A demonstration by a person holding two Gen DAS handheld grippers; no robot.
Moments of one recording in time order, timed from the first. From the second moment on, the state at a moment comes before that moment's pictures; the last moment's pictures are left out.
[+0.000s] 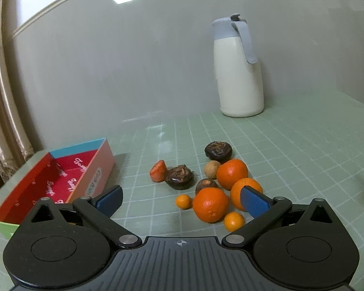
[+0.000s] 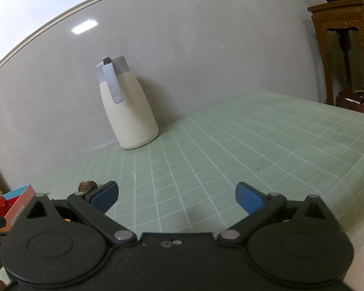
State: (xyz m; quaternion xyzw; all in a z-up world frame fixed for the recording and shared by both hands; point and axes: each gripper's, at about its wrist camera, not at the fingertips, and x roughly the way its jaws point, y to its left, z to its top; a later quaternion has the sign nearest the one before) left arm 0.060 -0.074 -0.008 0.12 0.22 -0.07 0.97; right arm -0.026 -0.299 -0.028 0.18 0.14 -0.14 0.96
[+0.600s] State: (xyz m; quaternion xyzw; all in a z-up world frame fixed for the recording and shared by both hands) left arm 0.087 -0.073 -0.030 0.06 0.28 -0.12 0.95; right arm -0.017 -0.293 -0.029 0.18 0.15 -0.12 0.96
